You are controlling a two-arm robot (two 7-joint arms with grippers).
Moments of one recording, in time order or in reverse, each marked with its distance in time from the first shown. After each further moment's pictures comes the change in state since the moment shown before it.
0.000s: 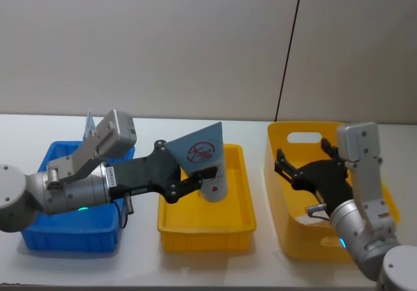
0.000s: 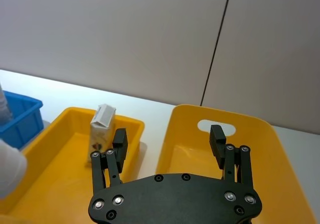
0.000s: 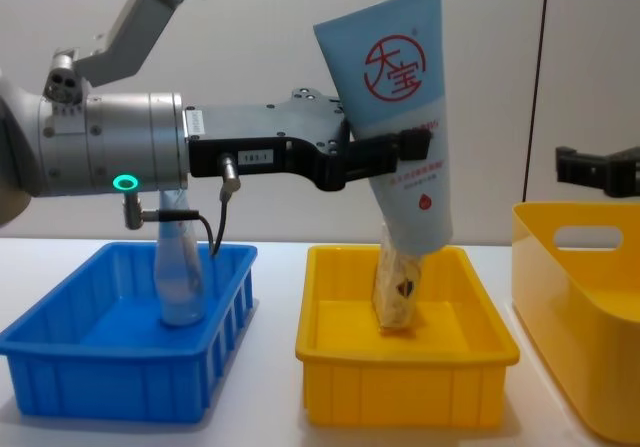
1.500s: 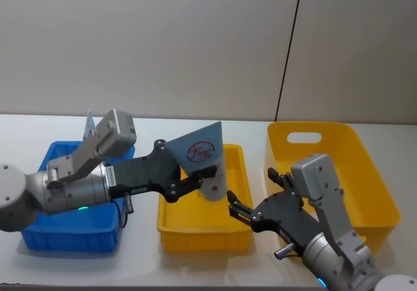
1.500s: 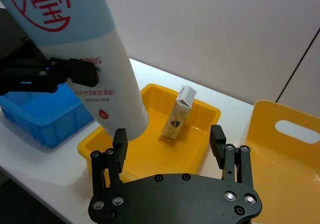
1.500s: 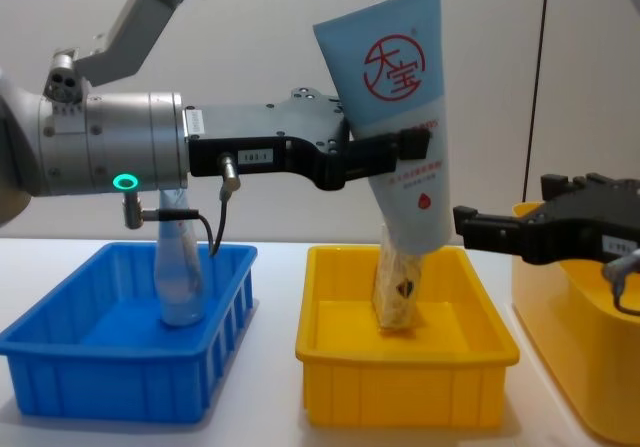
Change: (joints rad) left arm -0.002 0.000 0.000 0.002 0.000 0.000 0.001; right arm -0.088 0.063 -0.102 -0.087 0.002 0.003 0.177
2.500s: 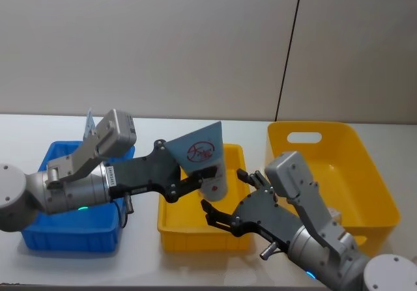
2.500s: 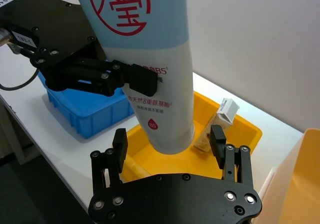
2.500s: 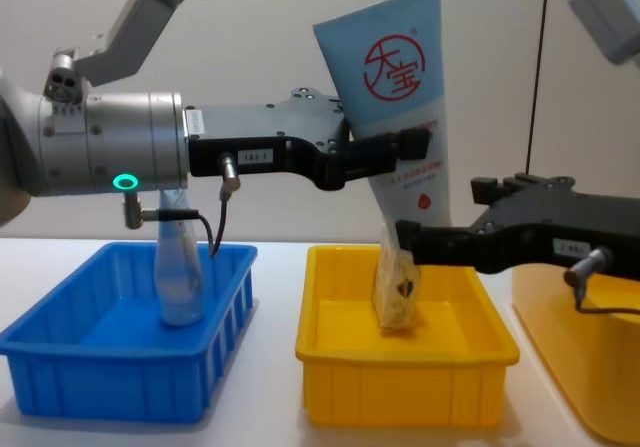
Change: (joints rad) left arm 0.000 0.000 0.000 0.000 0.000 0.000 0.000; right arm 0.102 0.072 -0.076 0.072 0.036 -0.025 0.144
